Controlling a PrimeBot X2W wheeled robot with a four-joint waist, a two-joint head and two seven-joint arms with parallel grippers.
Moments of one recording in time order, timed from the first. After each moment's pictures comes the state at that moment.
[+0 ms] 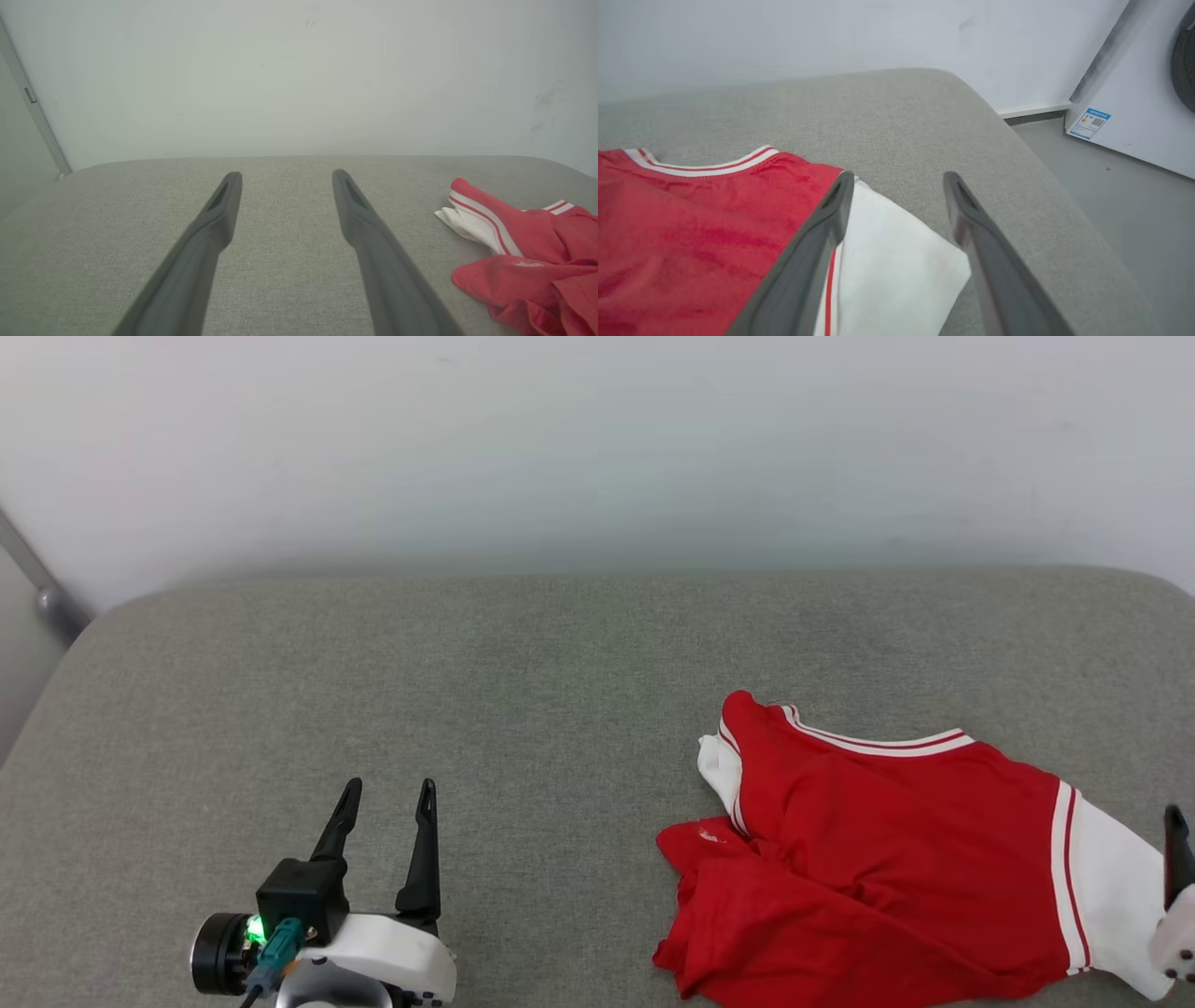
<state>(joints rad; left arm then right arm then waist) -0.06 0.12 -0.16 0.20 -0.21 0.04 -0.26 -0.16 -0.26 -0.36 0.48 0.11 0.13 0.05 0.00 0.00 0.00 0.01</state>
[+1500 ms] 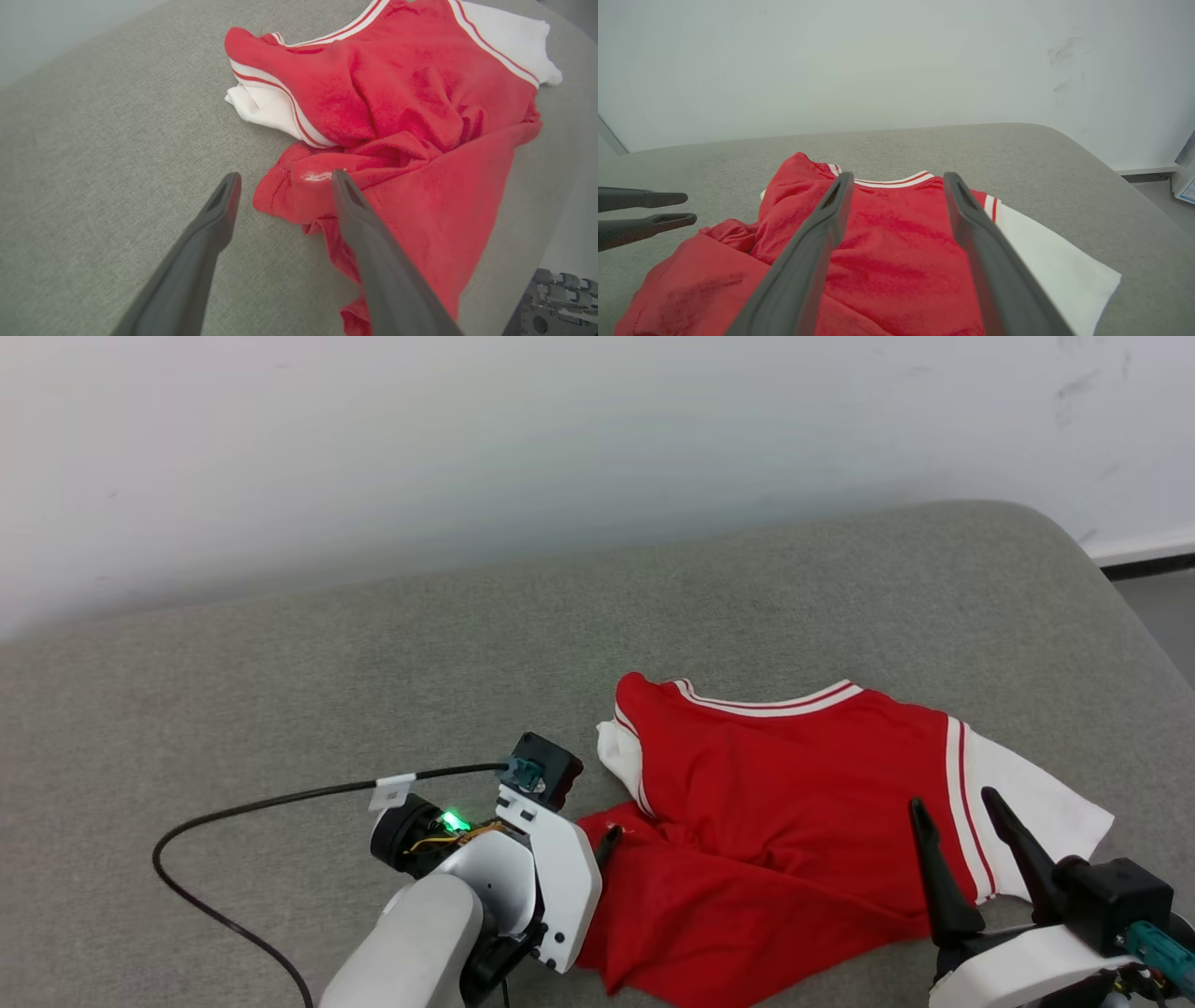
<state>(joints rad) -0.38 0.14 -0.50 0.38 -0.32 -0.13 0.38 0.08 -0.08 0.02 -0.04 0.14 0.13 -0.05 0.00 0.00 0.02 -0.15</state>
